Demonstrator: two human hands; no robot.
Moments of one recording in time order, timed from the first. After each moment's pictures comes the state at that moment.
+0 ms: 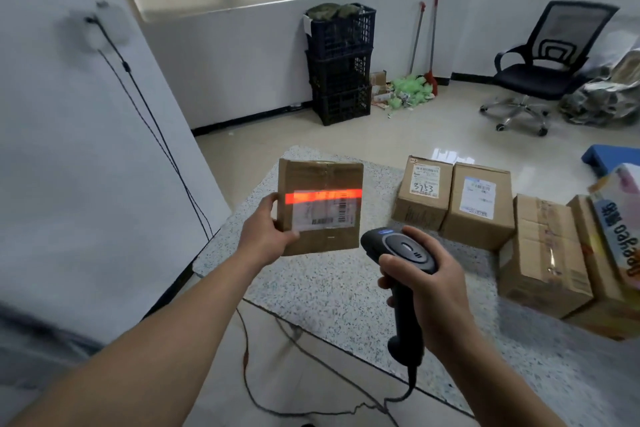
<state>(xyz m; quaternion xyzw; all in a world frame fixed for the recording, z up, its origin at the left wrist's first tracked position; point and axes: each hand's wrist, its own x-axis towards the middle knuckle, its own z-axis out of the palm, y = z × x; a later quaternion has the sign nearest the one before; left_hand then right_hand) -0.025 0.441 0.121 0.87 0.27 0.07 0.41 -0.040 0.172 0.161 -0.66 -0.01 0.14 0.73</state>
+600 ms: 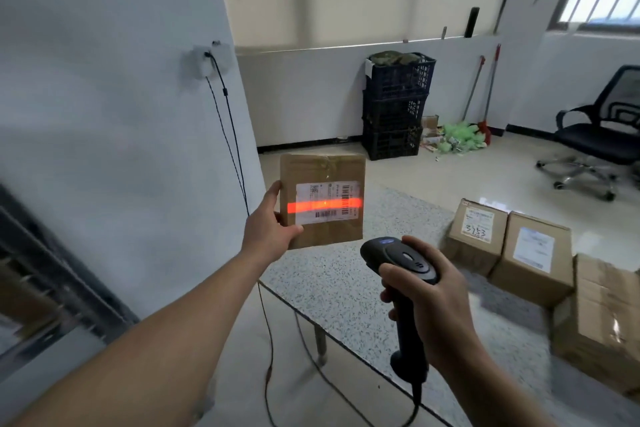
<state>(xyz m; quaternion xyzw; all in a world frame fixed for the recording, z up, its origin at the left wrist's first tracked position) -0.110 0.498 0.186 0.84 0.29 0.21 0.39 -0.093 0.233 0.214 -0.65 -0.12 0.18 0.73</state>
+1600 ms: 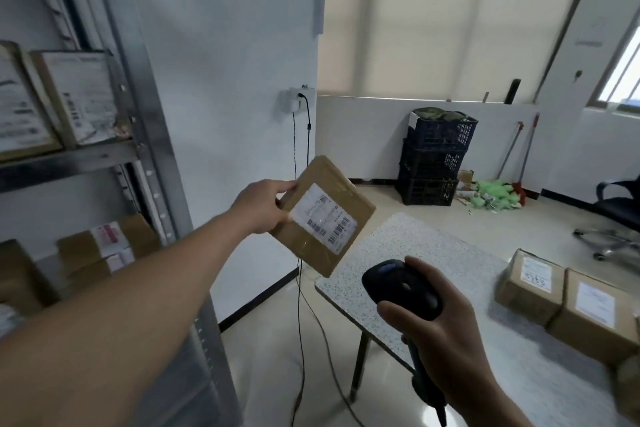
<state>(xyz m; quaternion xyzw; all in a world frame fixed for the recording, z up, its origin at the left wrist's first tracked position) -0.304 0.632 0.307 0.92 0.28 0.13 0.25 -0.260 0.323 0.252 -0.72 -0.27 0.11 0.63</state>
